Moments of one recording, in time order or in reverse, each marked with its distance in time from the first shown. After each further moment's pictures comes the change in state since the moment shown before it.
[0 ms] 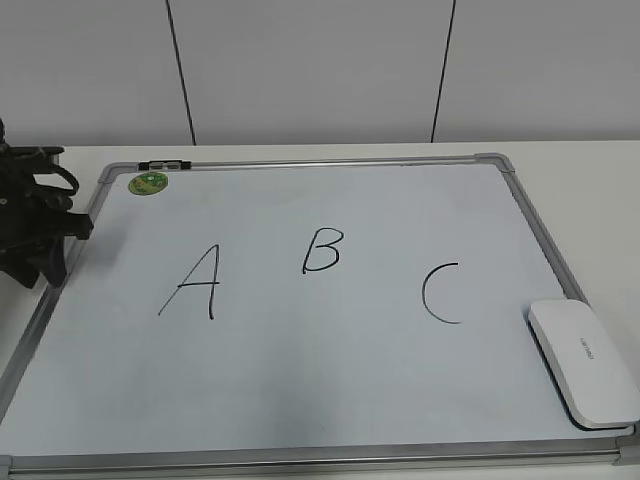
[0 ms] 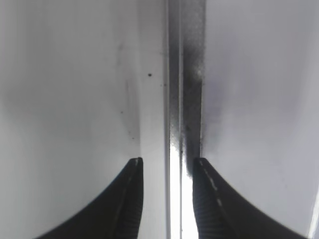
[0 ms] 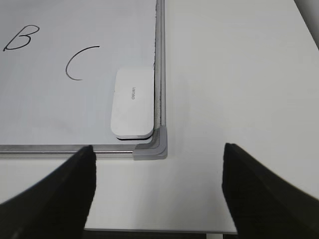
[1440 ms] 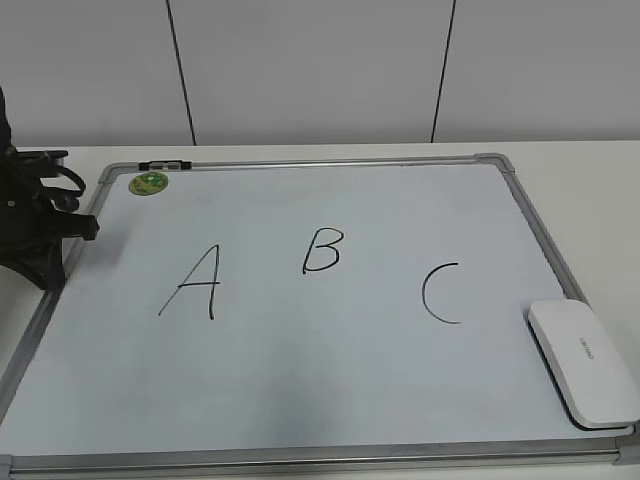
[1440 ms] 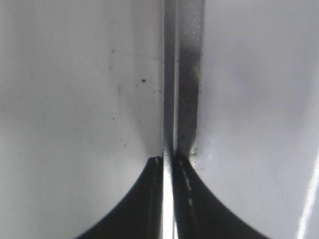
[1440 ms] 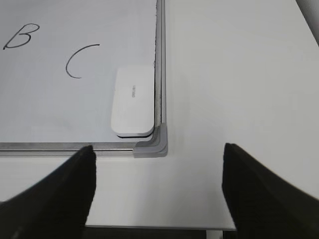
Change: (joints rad) left arm 0.000 0.035 -0.018 -0.012 0.004 -0.009; right arm 0.000 0.005 0.000 0.000 0.000 0.000
